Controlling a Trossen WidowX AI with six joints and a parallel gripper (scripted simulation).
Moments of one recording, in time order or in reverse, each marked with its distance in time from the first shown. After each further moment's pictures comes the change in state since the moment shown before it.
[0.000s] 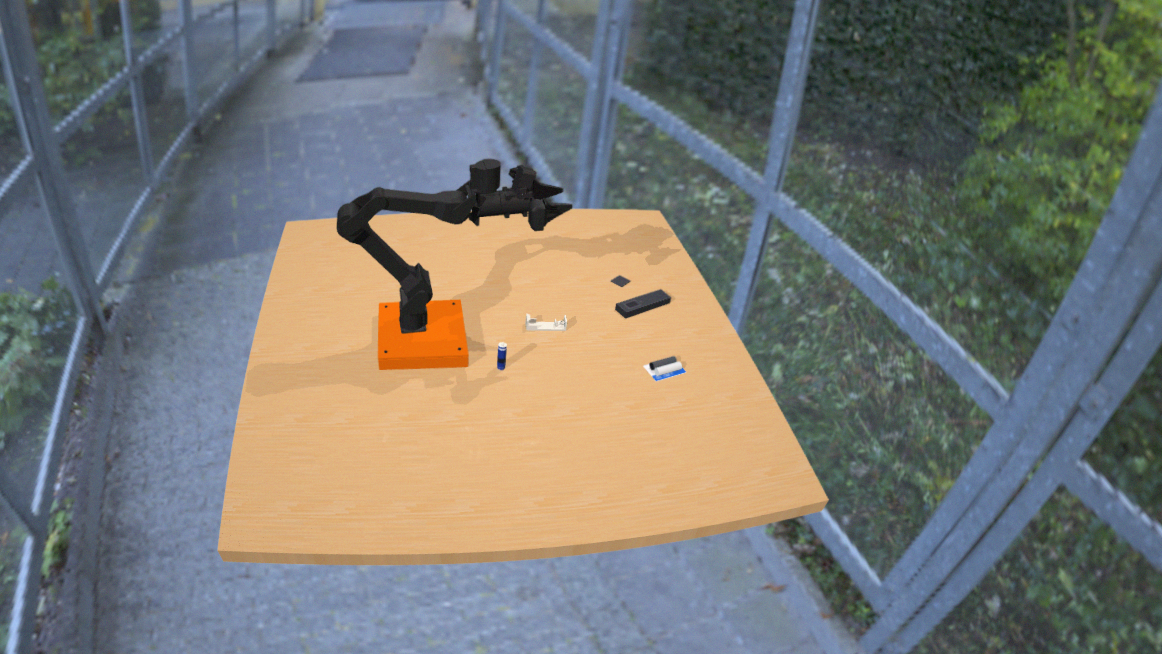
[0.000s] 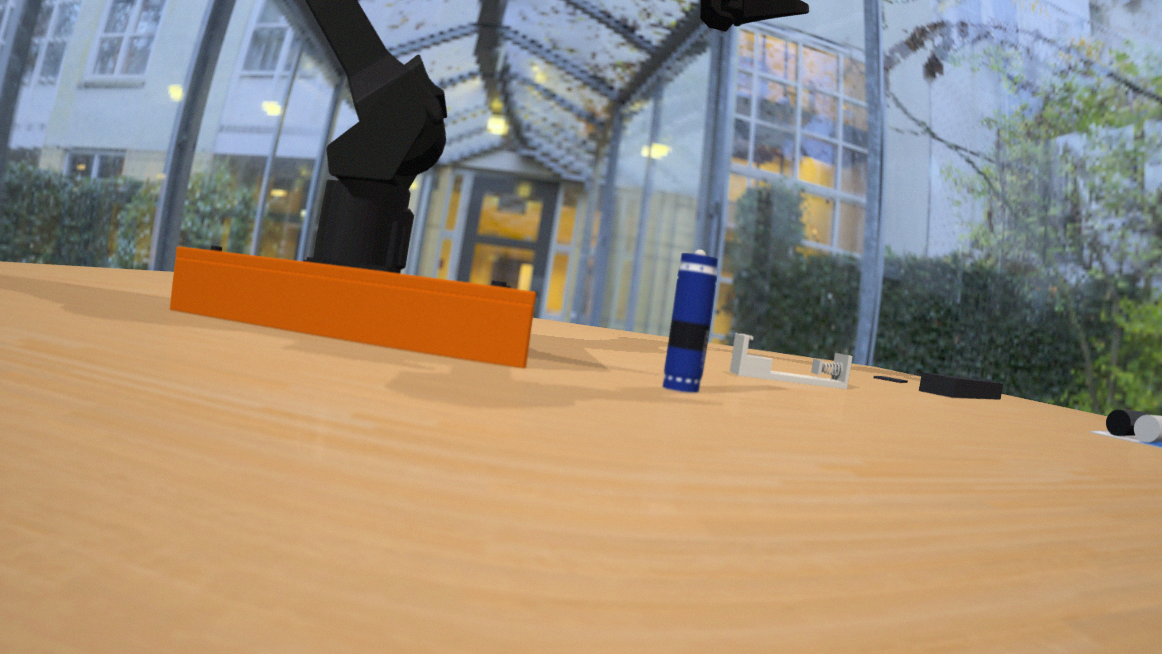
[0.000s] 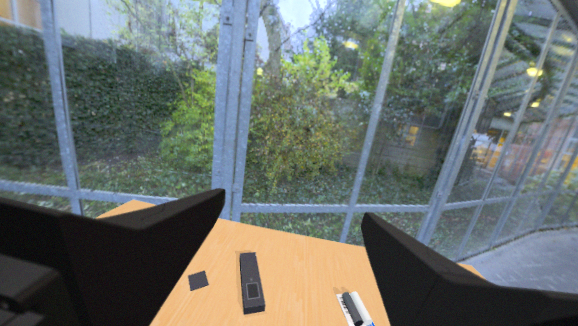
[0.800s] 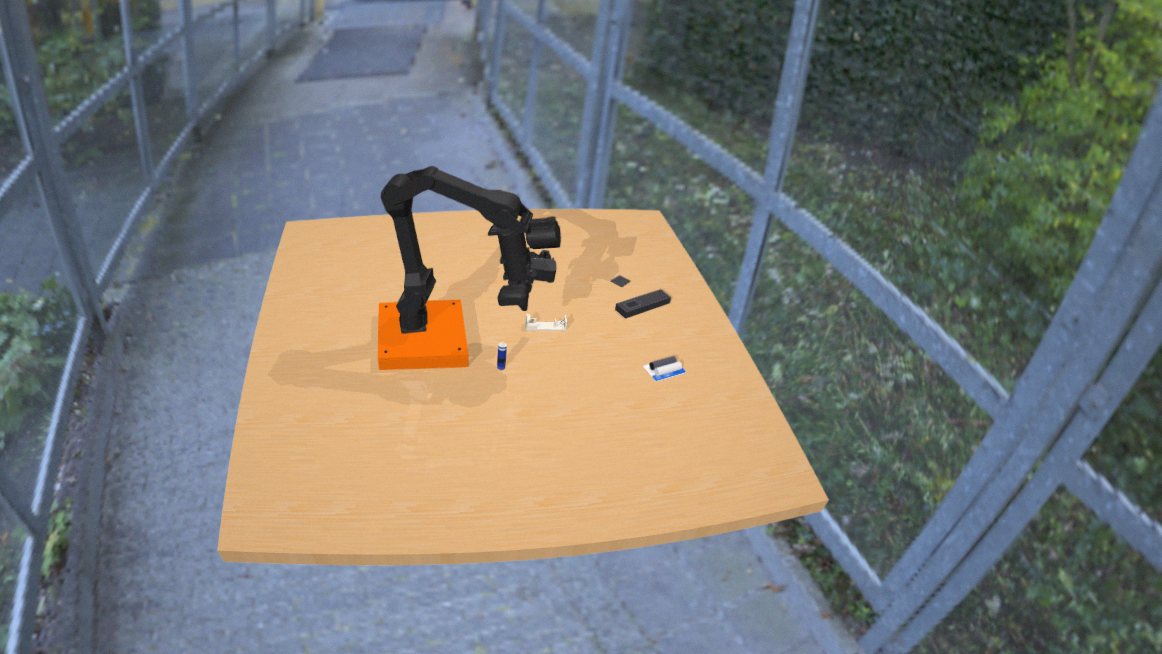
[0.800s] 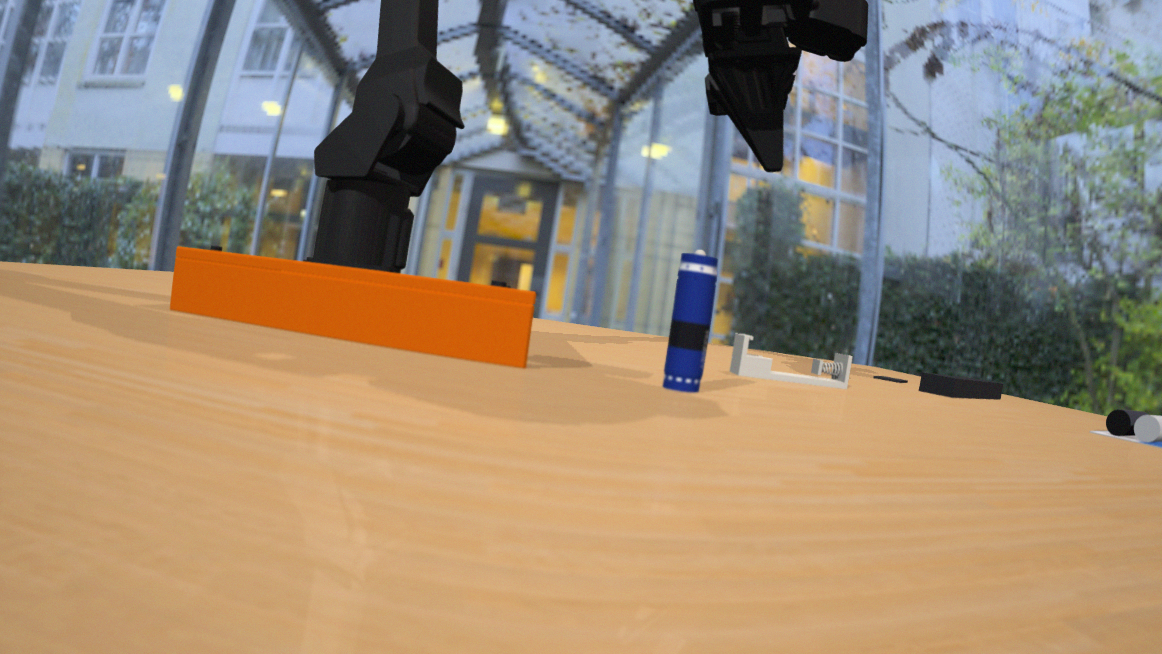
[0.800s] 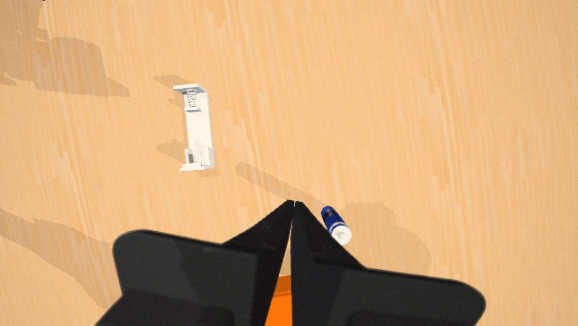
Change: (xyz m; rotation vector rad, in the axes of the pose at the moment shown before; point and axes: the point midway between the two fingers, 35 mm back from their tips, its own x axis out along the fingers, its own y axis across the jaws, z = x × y) arm -0.080 -0.100 -0.191 0.216 1.356 -0.324
